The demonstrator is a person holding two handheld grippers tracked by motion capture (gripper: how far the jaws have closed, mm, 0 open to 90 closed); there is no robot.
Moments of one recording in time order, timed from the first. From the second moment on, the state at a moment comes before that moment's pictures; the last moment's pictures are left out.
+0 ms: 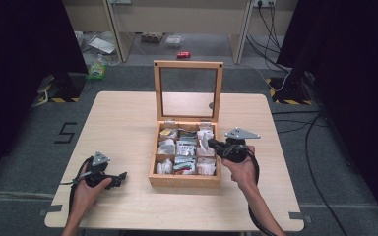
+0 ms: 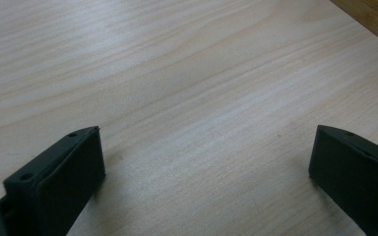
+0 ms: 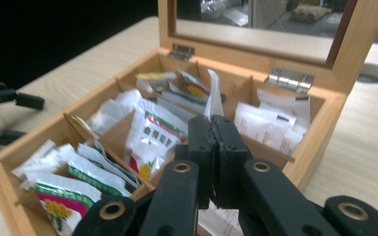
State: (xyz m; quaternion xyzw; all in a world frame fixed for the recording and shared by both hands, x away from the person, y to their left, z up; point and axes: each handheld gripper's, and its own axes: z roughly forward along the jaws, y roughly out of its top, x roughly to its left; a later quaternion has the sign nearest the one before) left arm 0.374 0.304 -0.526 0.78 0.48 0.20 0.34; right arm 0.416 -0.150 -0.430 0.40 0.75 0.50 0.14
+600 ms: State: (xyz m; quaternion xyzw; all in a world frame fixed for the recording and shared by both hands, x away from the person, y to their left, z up) left arm 0.375 0.304 -0.525 0.78 0.48 0.20 0.34; right arm 0.412 -0.165 -0.413 0.40 0.73 0.53 0.15
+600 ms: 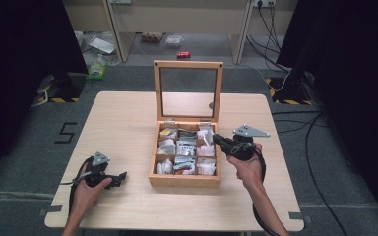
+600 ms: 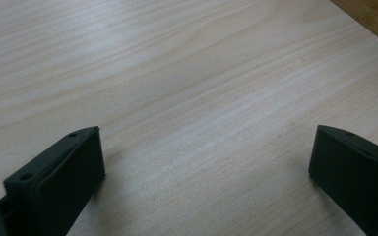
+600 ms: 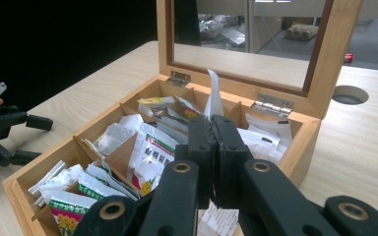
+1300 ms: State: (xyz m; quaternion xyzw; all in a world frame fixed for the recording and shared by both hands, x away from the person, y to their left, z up) left arm 0.374 0.304 -0.526 0.78 0.48 0.20 0.34; right arm 0.419 -0.197 -0.414 0.44 0.71 0.52 0.18
